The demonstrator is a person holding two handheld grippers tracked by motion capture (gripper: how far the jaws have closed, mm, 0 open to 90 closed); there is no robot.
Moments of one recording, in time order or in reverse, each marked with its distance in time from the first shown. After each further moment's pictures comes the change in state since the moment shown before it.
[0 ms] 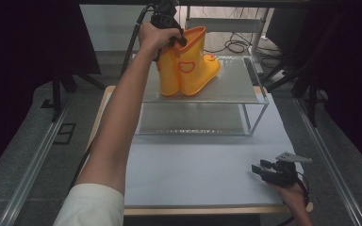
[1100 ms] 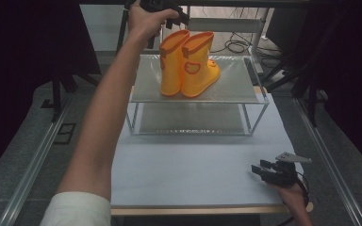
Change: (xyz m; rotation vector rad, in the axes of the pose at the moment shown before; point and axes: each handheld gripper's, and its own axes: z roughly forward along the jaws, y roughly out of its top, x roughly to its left) left arm -0.017 -0.005 -0.072 -0.243 -0.090 0.123; right arm 0.001 0.000 0.000 -0.001 -0.003 -0.005
